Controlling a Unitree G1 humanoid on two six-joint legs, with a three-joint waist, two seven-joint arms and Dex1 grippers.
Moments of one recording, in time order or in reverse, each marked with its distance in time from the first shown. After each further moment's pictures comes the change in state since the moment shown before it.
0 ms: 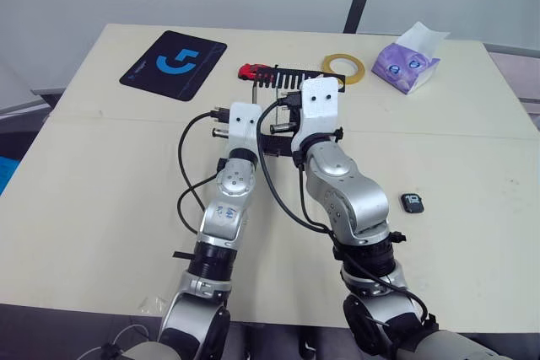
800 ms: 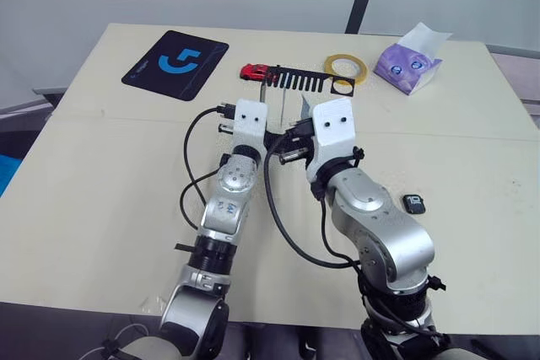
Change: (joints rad) left arm -0.012 0.017 -0.002 0.054 -0.028 -0.013 -0.121; right arm 0.169 -0.112 0.065 -0.422 -0.016 0.273 0.144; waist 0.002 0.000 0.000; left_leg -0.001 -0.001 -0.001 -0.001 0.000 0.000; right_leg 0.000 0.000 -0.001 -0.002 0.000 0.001
